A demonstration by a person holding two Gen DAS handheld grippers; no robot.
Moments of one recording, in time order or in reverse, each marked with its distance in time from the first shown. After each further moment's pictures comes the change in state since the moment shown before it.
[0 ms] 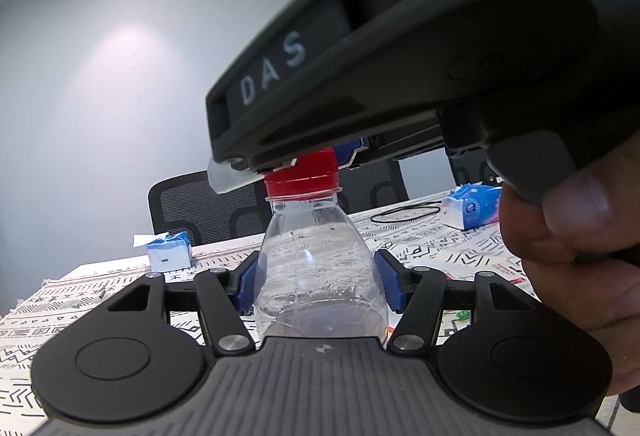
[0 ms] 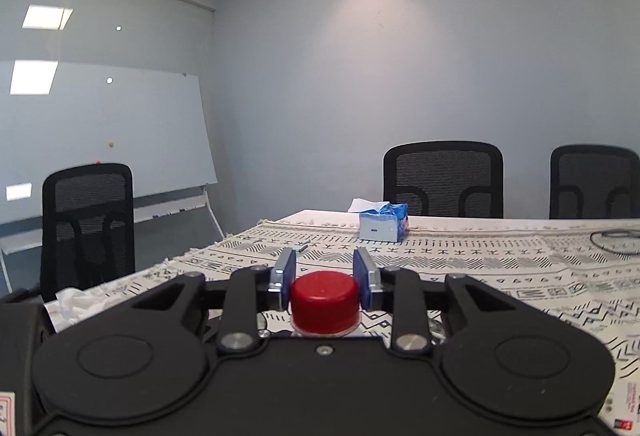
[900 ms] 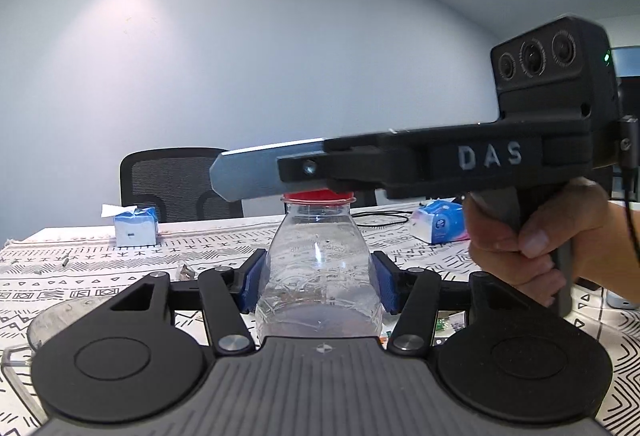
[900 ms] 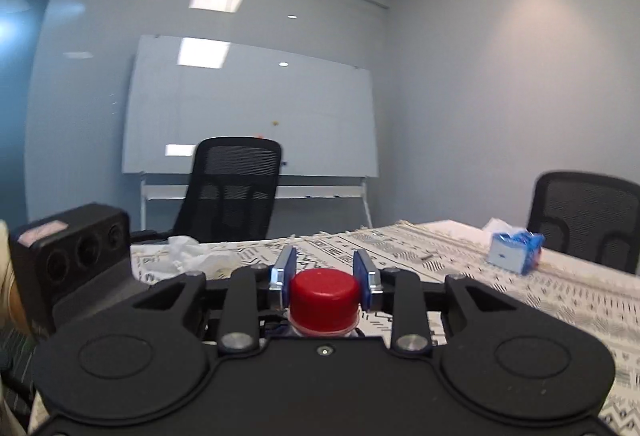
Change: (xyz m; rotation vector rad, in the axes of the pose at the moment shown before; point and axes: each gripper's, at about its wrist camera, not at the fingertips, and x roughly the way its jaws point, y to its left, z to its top) left arm -0.006 0.026 -0.001 -0.128 0.015 -0.127; right arm 0.014 -0.062 0.015 -0.224 0.013 0.588
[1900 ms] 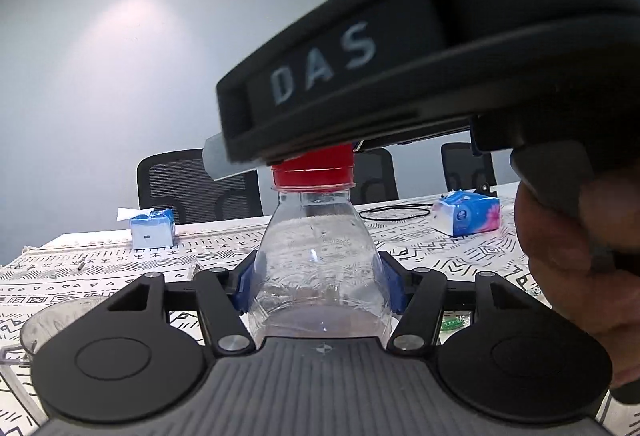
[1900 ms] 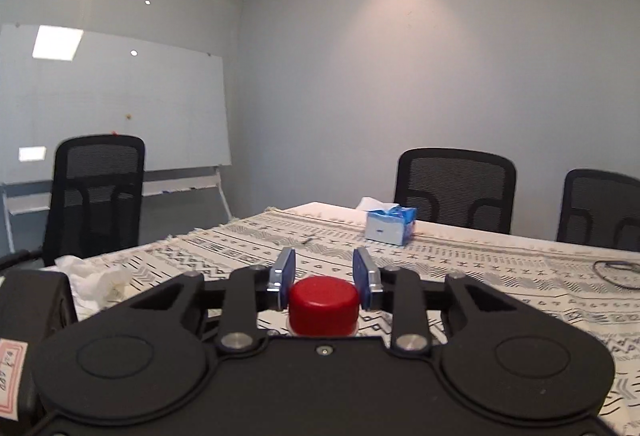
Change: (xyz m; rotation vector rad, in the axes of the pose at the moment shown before) left arm 0.026 -0.017 0.007 0.044 0.015 0.083; right arm 0.015 0.065 0.007 0.103 0.050 -0.594
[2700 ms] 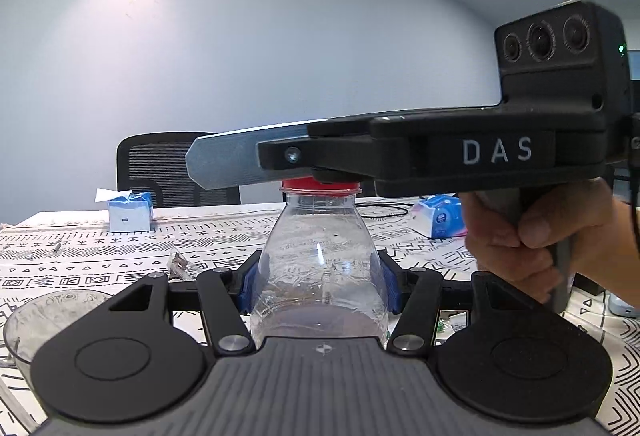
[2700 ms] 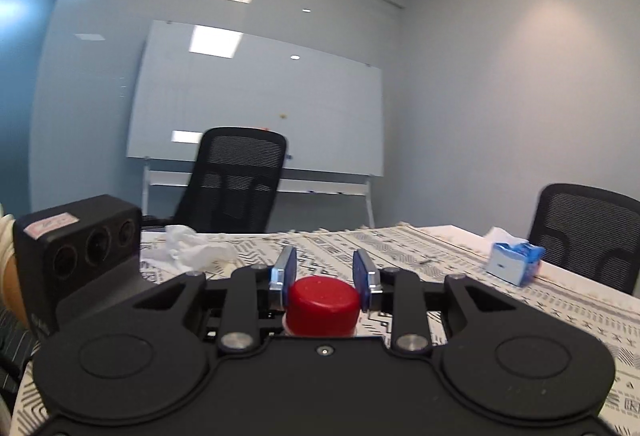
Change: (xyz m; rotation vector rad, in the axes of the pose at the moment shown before) left arm -0.004 0.015 -0.004 -0.069 0.027 -0.087; right arm 0.035 -0.066 0.002 -0.144 -0.050 0.589
